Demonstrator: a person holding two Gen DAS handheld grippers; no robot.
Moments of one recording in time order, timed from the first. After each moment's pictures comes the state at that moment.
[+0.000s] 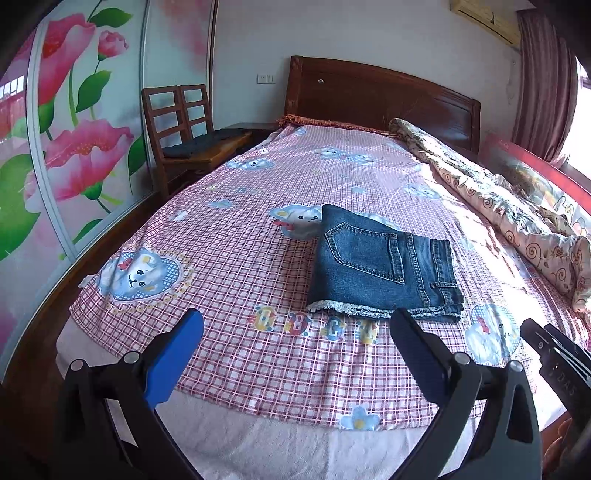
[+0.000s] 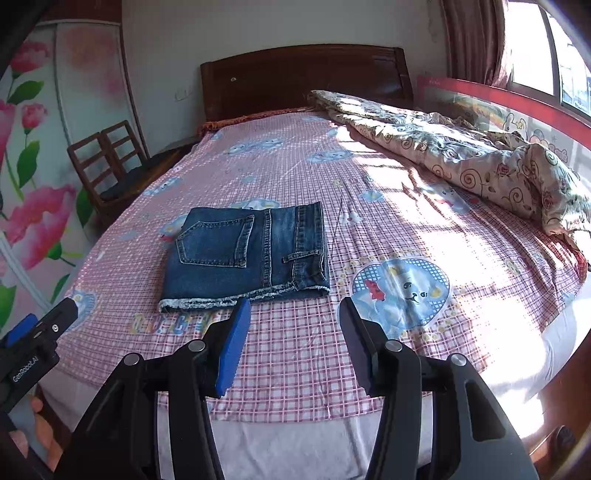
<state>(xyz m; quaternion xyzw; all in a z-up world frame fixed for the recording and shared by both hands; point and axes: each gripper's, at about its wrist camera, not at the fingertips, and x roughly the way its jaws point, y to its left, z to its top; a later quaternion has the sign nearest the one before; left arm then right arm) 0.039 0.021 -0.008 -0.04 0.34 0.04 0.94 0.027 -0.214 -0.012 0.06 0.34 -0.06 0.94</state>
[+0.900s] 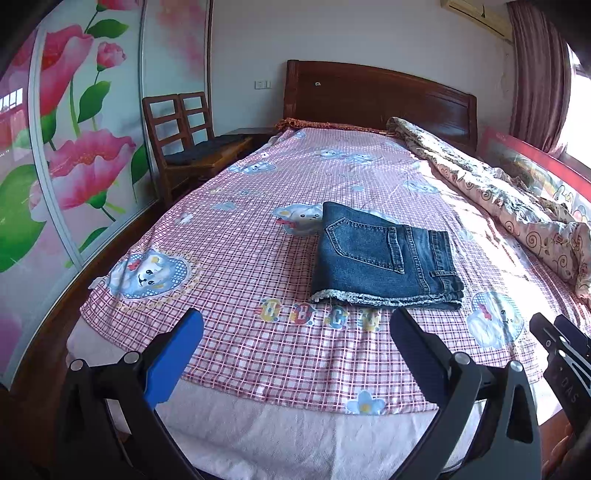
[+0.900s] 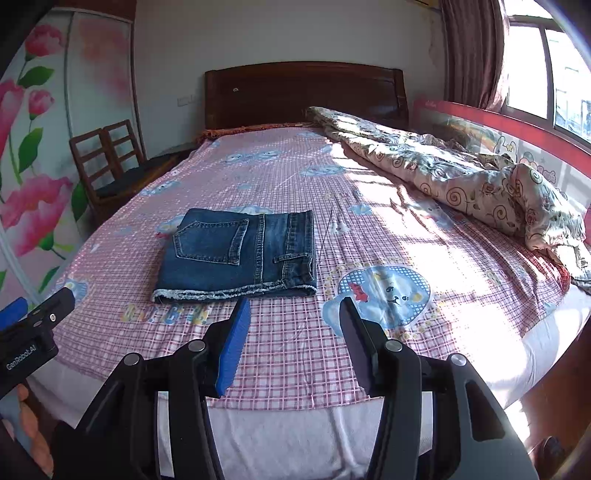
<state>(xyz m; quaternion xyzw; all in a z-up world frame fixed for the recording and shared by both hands) 0.018 0.015 -0.007 -0.02 0.33 0.05 0.94 -0.005 -0.203 -0.011 0.03 0.31 -0.08 0.95</state>
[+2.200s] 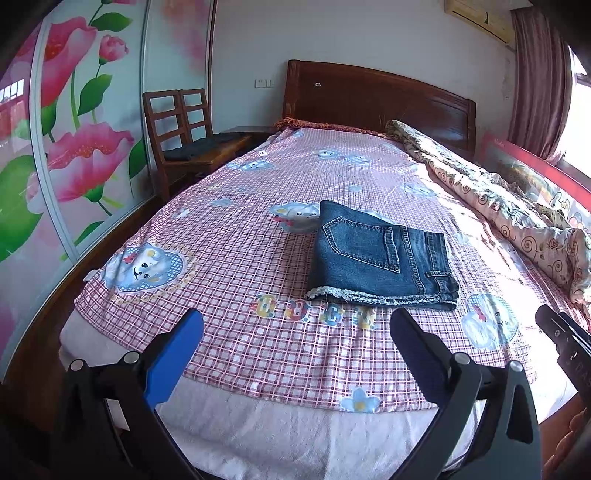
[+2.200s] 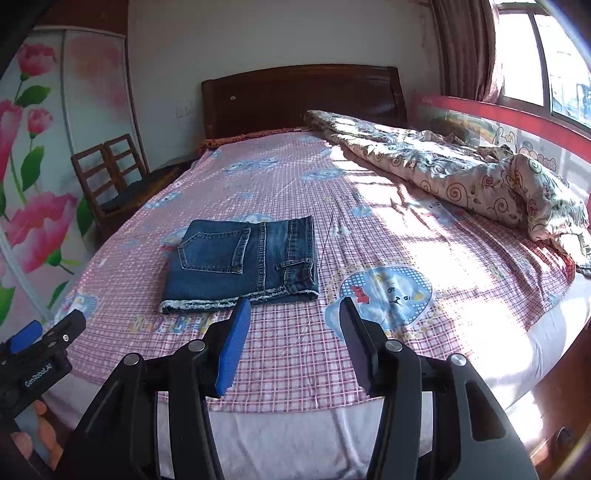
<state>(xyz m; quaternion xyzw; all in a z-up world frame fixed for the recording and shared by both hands) 0.013 0.017 -0.008 -0.05 0.32 0.03 0.95 -0.009 -0.212 -0.002 0.07 0.30 -0.06 0.95</state>
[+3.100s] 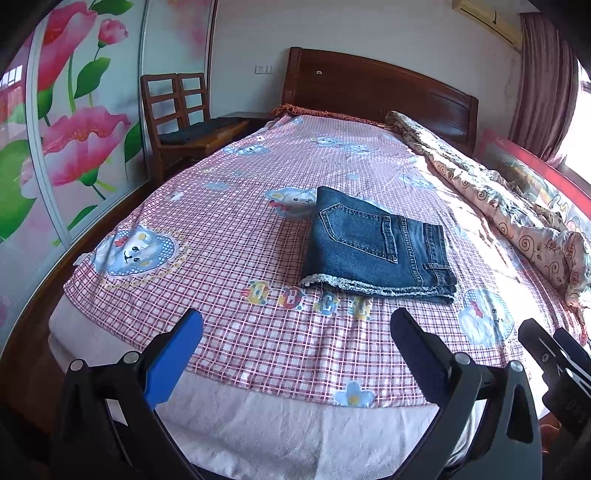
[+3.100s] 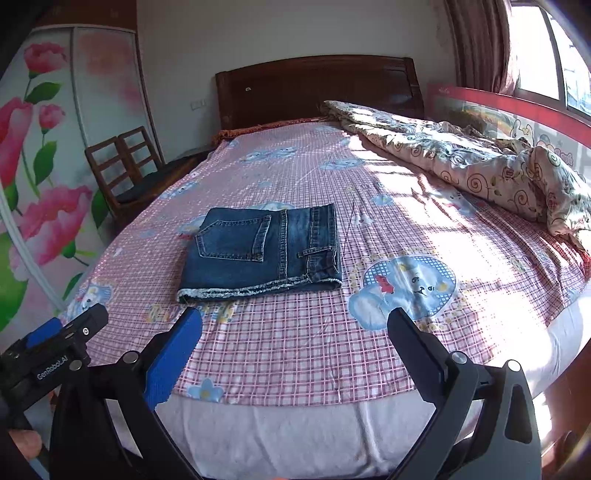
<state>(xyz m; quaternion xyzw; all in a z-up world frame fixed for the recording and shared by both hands) 0.021 0.018 -0.020 -0.06 0.35 0.03 0.94 -0.004 -0.198 -0.012 0.07 0.32 -0.04 0.95</state>
